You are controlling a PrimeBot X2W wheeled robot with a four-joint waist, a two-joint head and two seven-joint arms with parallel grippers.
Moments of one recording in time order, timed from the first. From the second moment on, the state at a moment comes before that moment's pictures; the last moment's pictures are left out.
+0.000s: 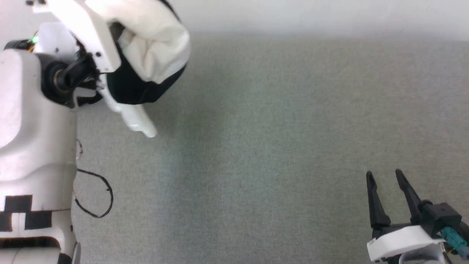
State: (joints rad) left arm -0.94 0.31 -0.09 0.45 -0.57 -0.07 0.74; right arm 0.02 -0.05 -0.07 0.15 0.10 0.13 -0.26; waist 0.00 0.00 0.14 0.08
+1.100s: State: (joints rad) left arm -0.95 0.06 -0.36 0.31 -0.79 -0.11 0.62; right arm 0.07 -0.05 -0.06 0.17 0.14 0.13 -0.26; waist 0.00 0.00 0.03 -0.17
